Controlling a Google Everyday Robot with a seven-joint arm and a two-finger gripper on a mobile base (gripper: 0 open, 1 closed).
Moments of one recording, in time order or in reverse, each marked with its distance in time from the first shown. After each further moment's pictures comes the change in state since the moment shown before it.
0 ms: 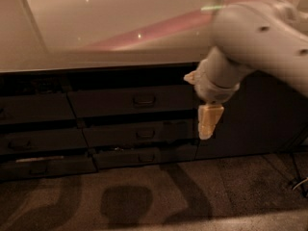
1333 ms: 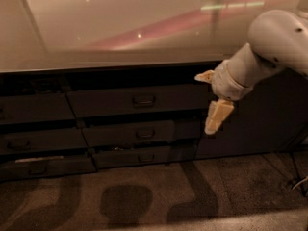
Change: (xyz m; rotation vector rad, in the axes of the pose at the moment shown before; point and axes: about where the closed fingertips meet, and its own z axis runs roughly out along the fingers) arm 0.047 -0.018 0.025 -0.006 -0.227 0.115
